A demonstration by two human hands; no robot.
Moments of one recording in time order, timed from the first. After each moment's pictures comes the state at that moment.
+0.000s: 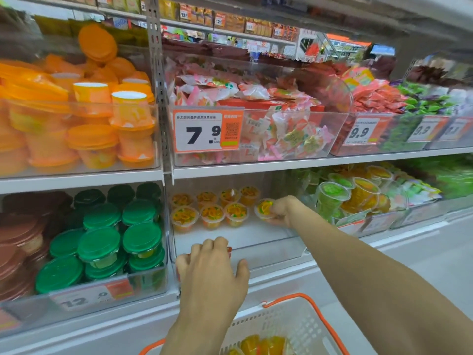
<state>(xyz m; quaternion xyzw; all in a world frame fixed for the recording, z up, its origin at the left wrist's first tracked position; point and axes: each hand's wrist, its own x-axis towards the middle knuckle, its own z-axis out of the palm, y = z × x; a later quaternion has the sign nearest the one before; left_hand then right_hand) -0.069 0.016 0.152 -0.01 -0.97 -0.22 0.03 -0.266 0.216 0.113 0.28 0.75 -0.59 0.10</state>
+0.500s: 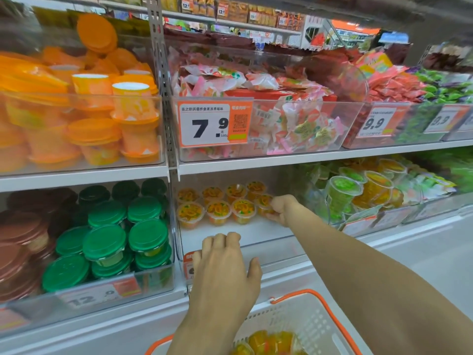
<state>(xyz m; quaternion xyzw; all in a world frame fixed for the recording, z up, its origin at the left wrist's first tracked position) -0.076 0.017 0.148 -0.05 -0.97 -0.24 0.02 -0.283 0.197 0.088 0.32 0.69 -0.65 0.07</state>
